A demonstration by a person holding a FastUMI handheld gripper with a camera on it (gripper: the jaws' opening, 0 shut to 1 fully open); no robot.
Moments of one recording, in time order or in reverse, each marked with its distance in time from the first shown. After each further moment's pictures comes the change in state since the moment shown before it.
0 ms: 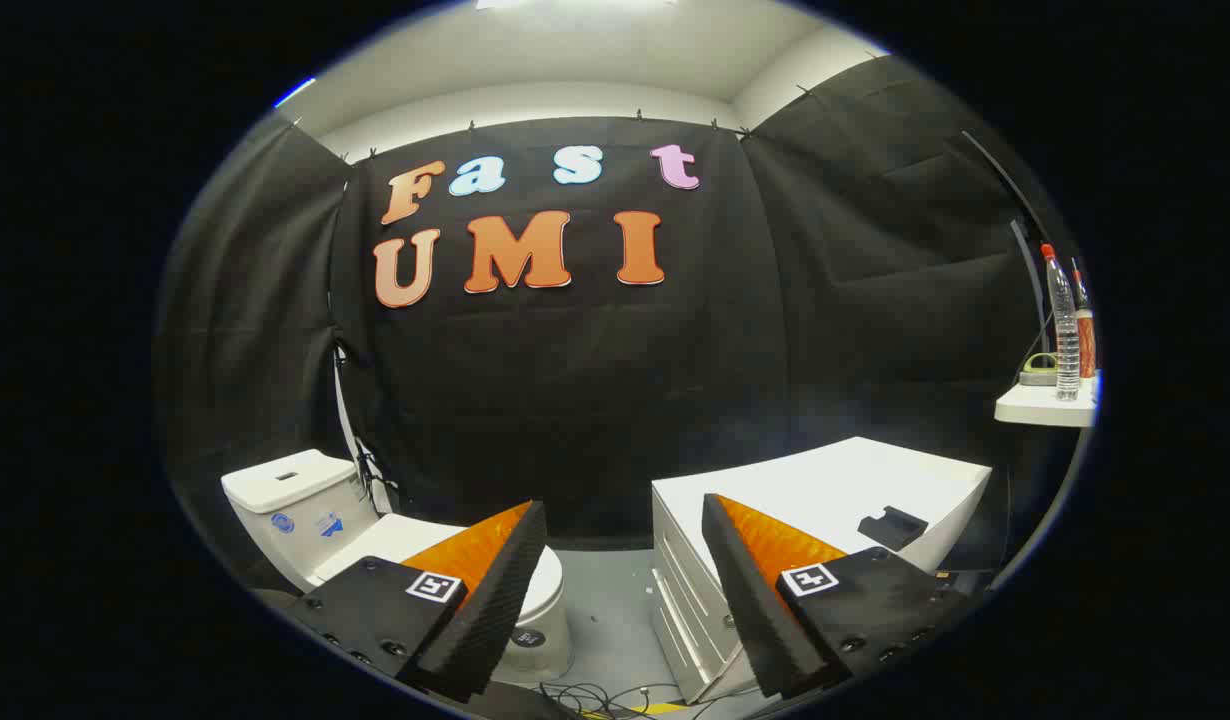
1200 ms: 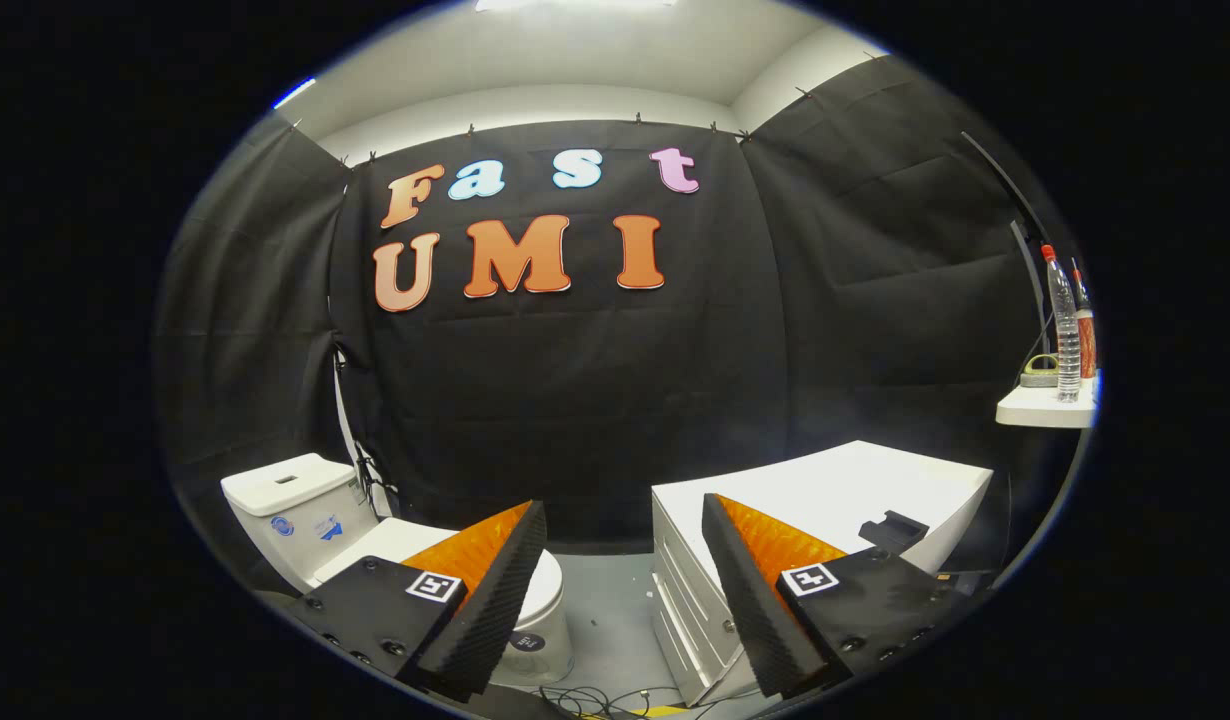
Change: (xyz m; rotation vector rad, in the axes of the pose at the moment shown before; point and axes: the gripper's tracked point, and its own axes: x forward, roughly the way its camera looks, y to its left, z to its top) arm 0.003 -0.002 0.009 0.000 -0.022 0.000
